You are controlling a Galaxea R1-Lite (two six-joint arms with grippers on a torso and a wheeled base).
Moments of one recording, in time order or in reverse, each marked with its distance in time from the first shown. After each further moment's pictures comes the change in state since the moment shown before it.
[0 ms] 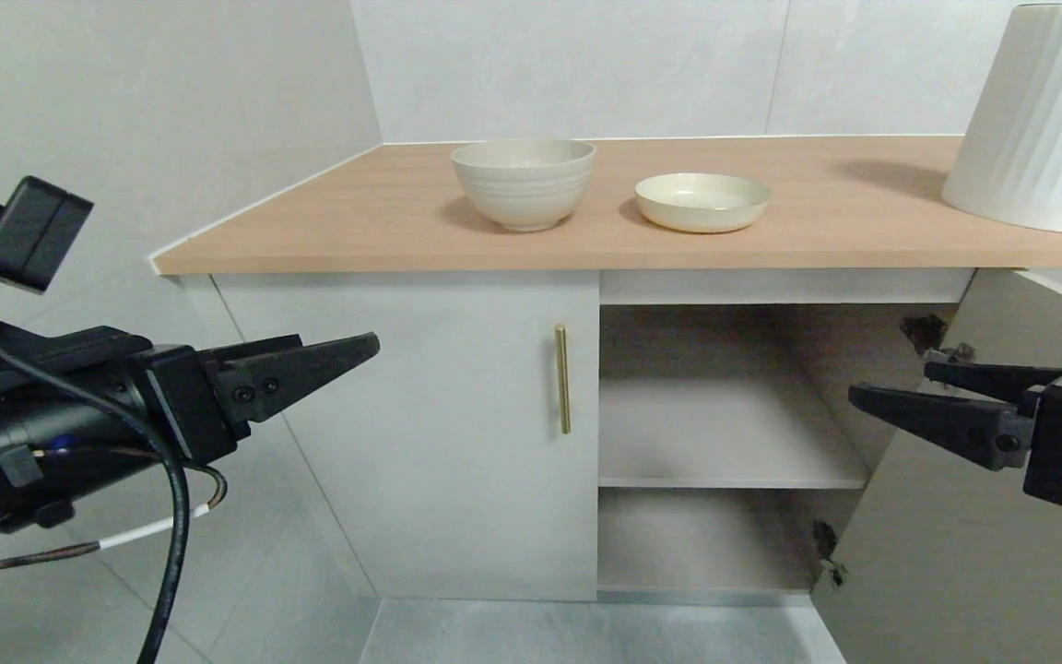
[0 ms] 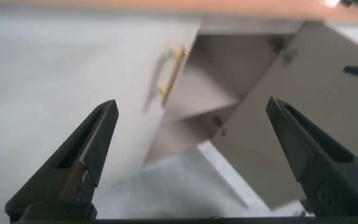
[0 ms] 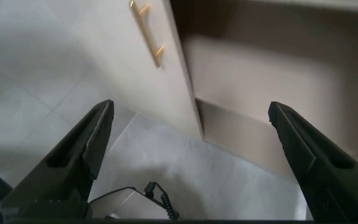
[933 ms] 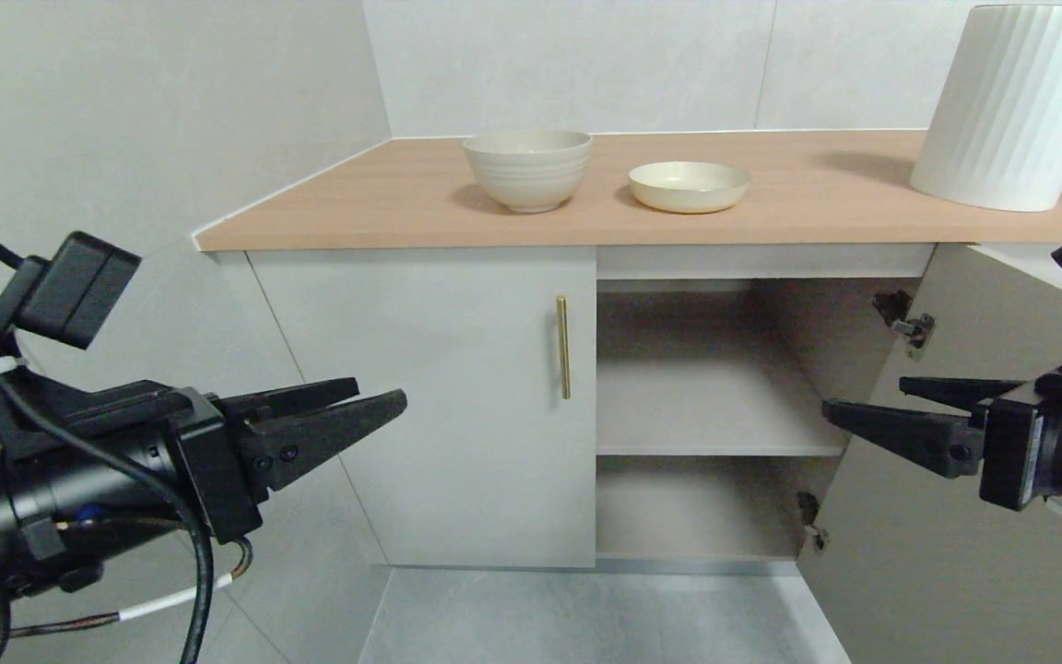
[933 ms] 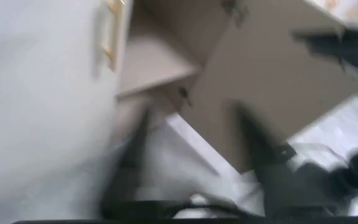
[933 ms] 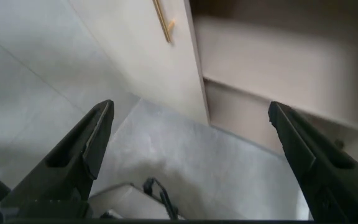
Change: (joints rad) left arm -0.095 -0.004 0.085 -0.066 -0.046 0.000; right arm 0.001 0.046 0.014 -0.016 -0.002 0.000
